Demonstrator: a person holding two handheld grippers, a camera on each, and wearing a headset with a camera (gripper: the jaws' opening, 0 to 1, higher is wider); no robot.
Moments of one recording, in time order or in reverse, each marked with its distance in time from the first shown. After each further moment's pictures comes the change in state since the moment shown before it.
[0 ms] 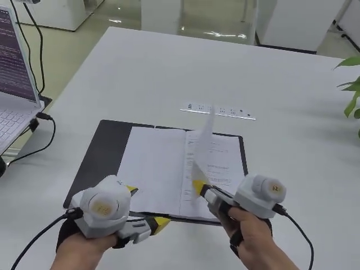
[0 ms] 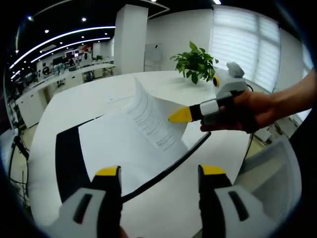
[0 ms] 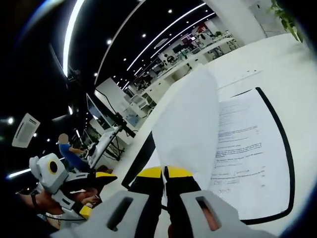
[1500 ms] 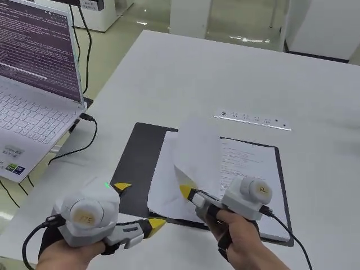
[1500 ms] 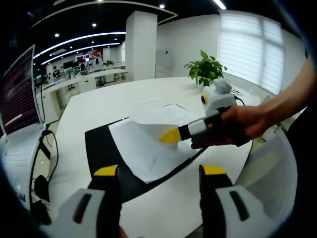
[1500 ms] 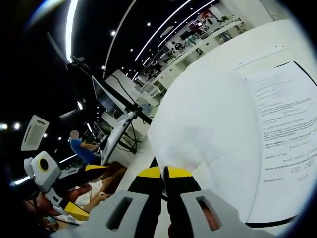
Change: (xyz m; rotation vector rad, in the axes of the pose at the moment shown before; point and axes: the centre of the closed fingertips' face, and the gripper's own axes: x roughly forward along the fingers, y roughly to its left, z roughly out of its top) left arm -0.075 0.068 -0.006 -0.010 -0.054 0.087; right arm 0.087 0.074 -0.045 0.058 0.106 0.112
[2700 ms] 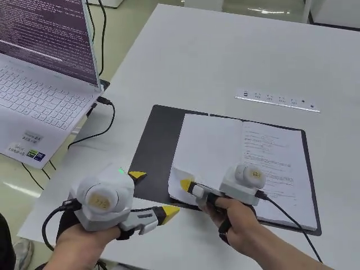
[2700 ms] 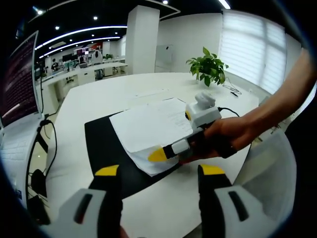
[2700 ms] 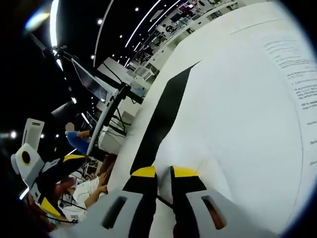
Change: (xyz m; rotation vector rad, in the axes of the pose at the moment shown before) left arm 0.002 0.017 -0.018 -0.040 0.050 -0.024; right arm 0.056 -0.019 -0.064 0.072 0.198 -0.028
